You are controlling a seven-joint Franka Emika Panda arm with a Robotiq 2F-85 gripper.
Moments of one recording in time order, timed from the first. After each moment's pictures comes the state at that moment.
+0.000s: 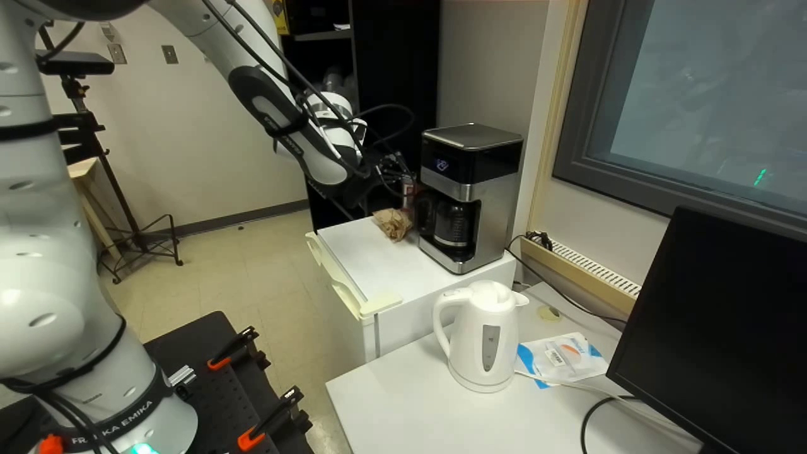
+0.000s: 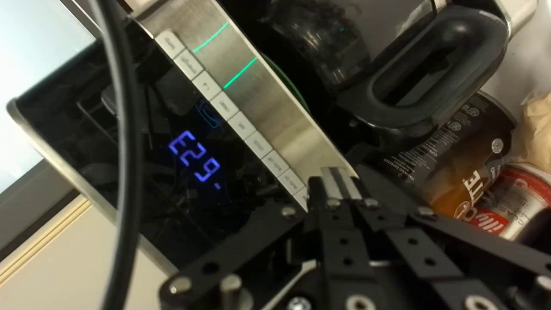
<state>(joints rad) -0.07 0.17 0.30 -2.18 -2.19 2.59 1.52</state>
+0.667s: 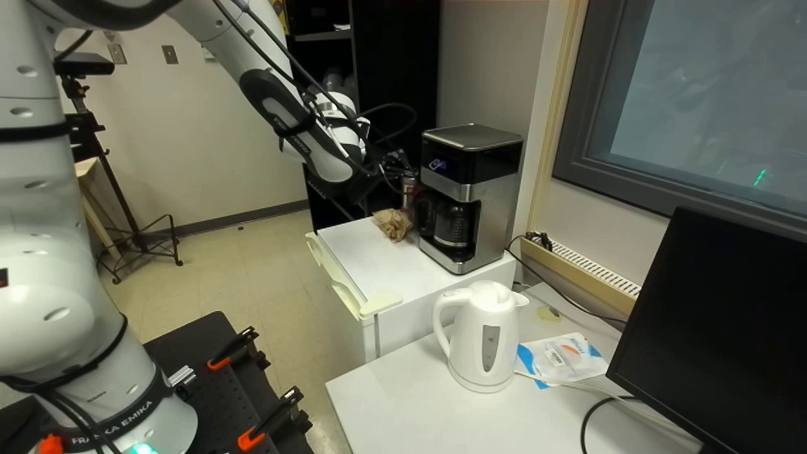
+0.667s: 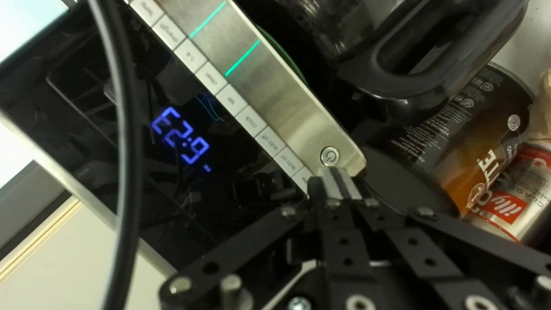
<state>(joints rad) 0.01 0.22 0.24 -2.11 -2.19 2.58 1.55</state>
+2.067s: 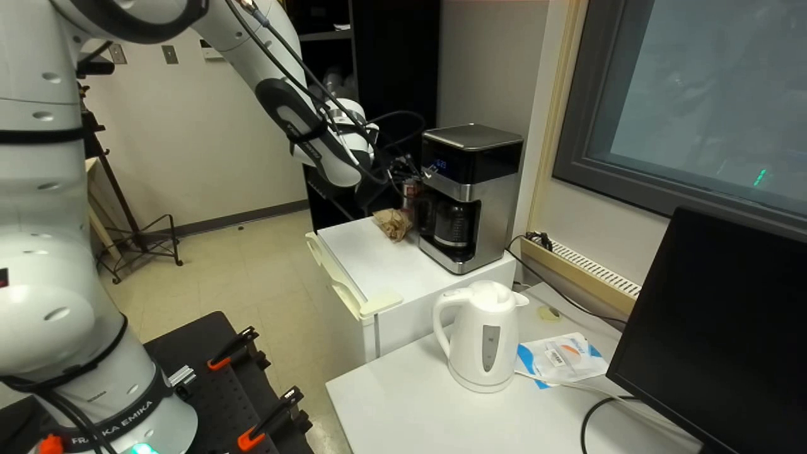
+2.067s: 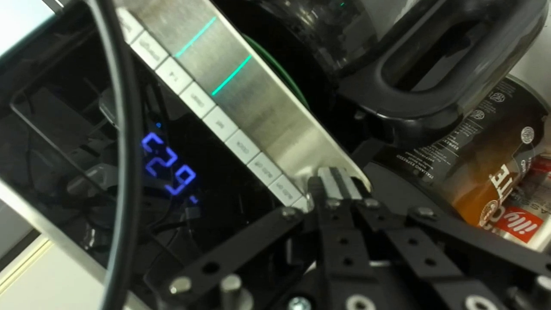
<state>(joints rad) 0.01 0.28 0.23 -2.06 -2.19 2.57 1.55</state>
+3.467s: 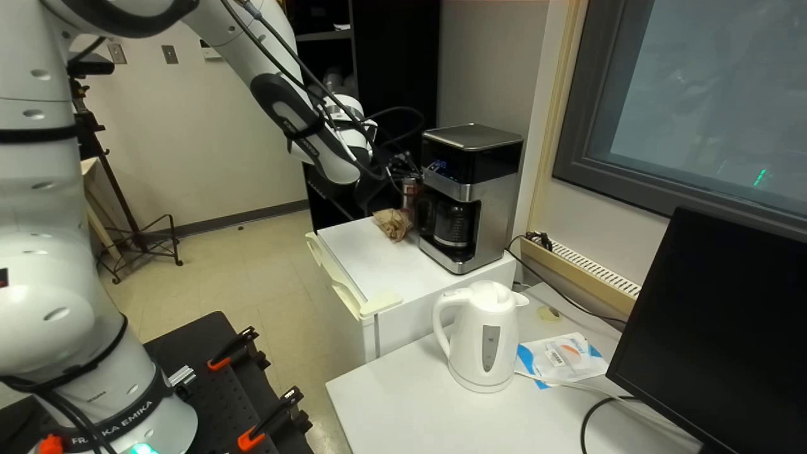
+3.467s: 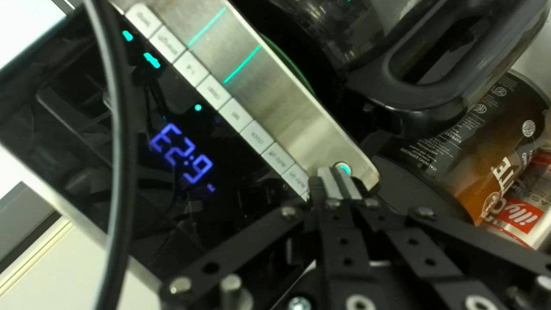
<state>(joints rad) 0.01 0.25 0.22 -2.08 -2.20 2.59 1.56</state>
